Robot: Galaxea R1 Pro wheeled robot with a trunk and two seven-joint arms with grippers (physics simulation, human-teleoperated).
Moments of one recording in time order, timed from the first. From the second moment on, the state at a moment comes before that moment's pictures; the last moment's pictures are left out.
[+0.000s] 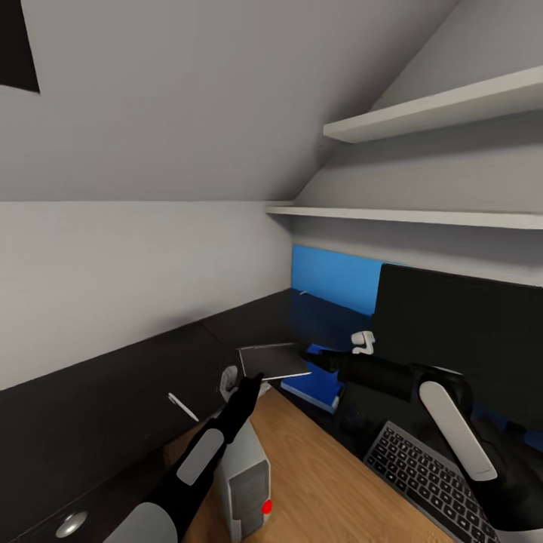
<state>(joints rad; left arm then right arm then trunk) -0.54 -0.16 -0.25 -0.69 1.27 0.07 -0.36 -0.48 -0.28 0.20 -1.62 -0.84 0.83 0.41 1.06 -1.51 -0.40</state>
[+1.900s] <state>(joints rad) -0.52 -0.15 -0.18 -0.74 1.36 -0.05 -0.22 -0.10 -0.44 0.25 -1.61 -0.41 0.50 0.55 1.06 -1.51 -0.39</state>
